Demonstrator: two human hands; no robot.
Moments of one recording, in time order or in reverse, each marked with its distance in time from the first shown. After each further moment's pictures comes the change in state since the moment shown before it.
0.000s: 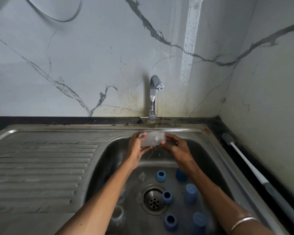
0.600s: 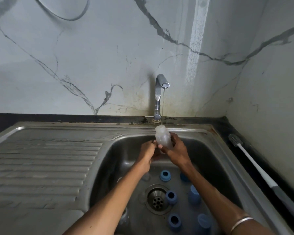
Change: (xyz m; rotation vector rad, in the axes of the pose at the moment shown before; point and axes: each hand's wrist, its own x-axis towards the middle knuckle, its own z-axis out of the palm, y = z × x) left_hand -0.021 -0.010 0.017 0.243 -0.029 -0.105; right_hand 0.008 0.009 0.018 -0.331 0.032 -0.090
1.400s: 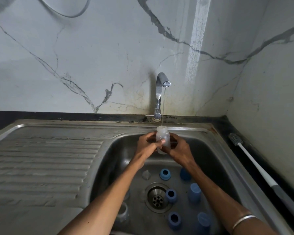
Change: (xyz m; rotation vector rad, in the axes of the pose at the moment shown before) left_hand 0.015 0.001 -0.016 0.353 -0.039 0.378; right_hand 0.000 0.002 -0.009 -0.107 -0.032 -0.044
